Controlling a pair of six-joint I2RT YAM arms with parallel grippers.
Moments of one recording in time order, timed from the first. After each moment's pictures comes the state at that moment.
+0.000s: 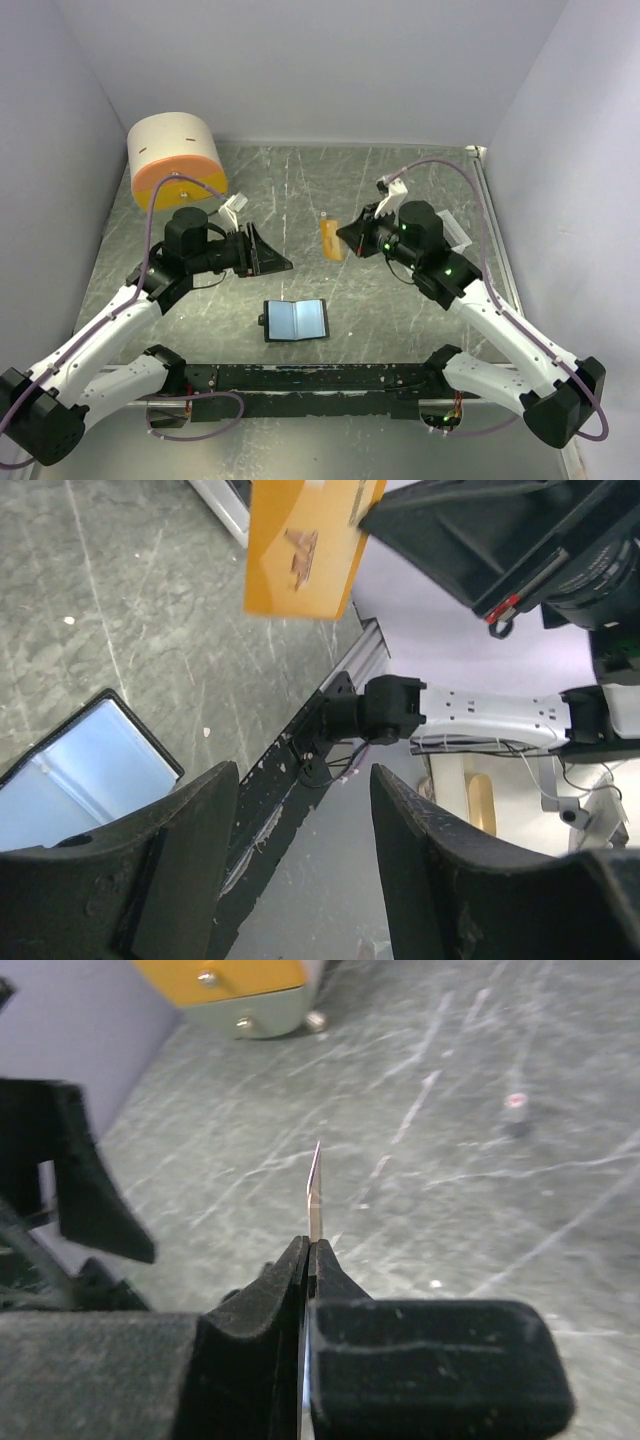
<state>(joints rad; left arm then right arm) -0.53 0.94 0.77 -0.19 0.63 -0.82 0.64 0.99 0.93 -0.24 -0.09 0.39</state>
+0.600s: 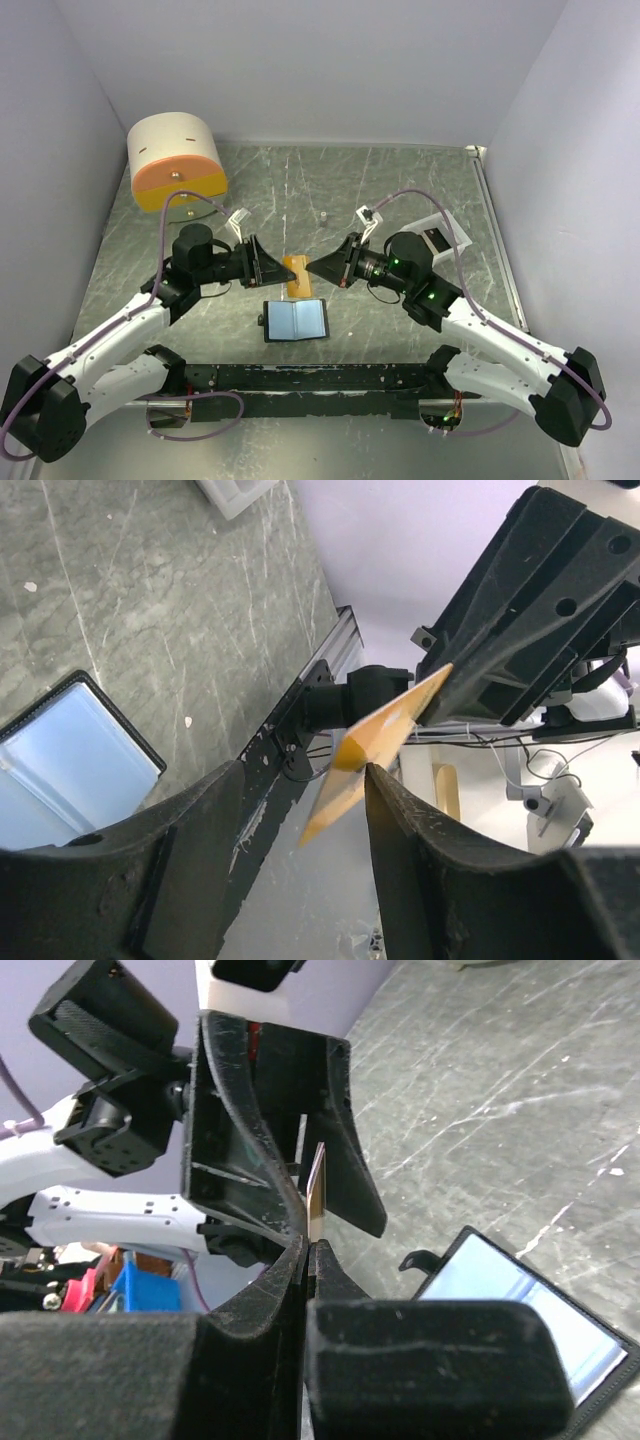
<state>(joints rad) -0.53 0.95 0.55 0.11 0.70 -0.94 0.77 0.93 0.63 0.19 -0.36 0.76</state>
